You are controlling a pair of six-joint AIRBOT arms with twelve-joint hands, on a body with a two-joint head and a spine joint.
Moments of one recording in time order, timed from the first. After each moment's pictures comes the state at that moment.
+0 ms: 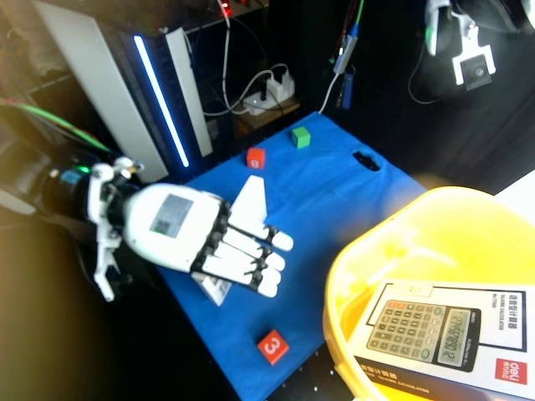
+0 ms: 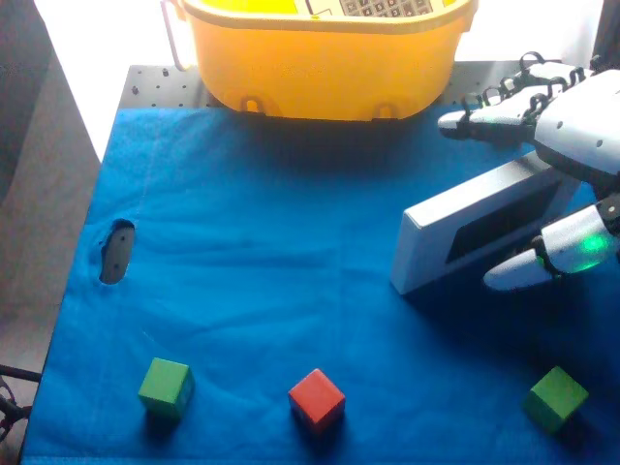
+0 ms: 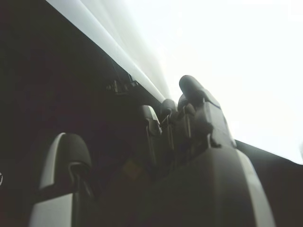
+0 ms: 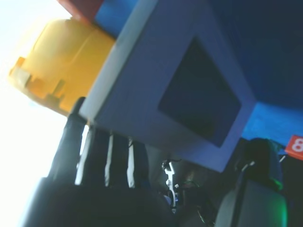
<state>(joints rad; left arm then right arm) 0.53 -0.96 1.48 0.19 -1.09 0.30 -0.75 -0.95 1.09 0.12 0.57 -1.03</state>
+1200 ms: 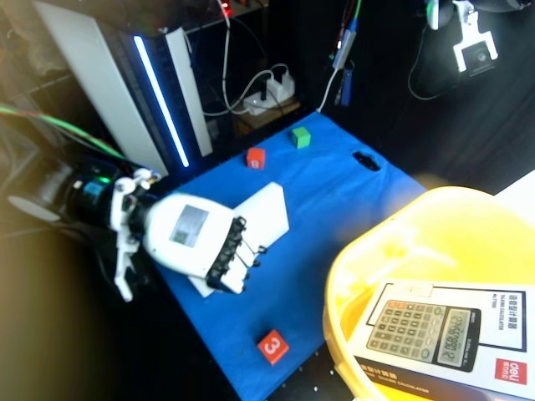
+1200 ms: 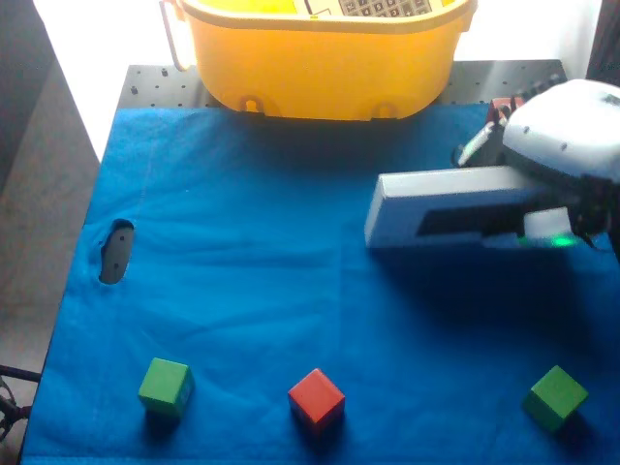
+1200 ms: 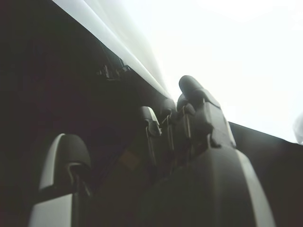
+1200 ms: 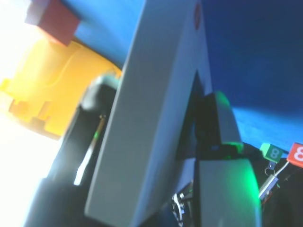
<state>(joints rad) 0.57 -0.92 1.45 0.13 -1.15 0.33 -0.71 -1.02 1.13 0.14 0.55 -1.03</state>
